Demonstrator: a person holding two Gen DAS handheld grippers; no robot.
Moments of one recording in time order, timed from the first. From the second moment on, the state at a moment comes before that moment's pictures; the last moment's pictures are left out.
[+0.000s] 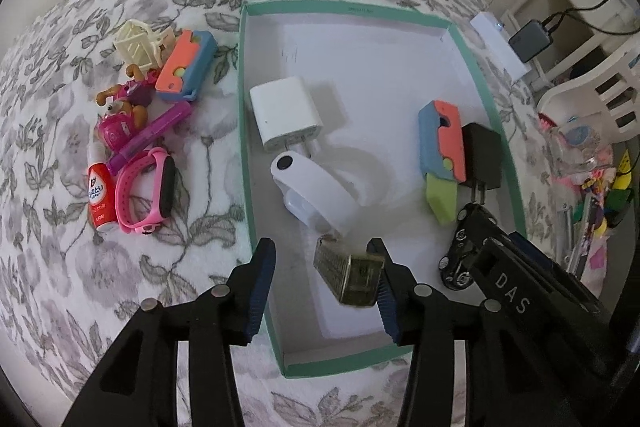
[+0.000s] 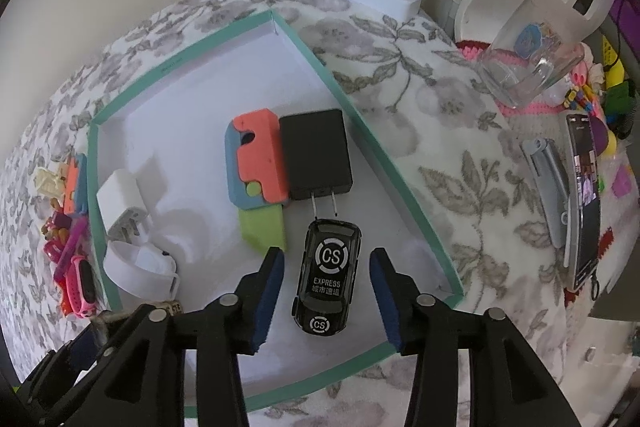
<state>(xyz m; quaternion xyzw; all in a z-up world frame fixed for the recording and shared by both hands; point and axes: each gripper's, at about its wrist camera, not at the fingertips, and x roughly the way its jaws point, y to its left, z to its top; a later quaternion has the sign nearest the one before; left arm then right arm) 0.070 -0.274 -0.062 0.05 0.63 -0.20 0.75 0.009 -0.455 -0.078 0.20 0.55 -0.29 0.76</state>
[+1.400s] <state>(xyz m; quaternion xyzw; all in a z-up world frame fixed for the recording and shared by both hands) 0.126 -0.158 -0.045 -0.07 0.62 -0.05 0.78 0.029 -0.420 -0.063 0.16 0.52 -0.25 0.80</state>
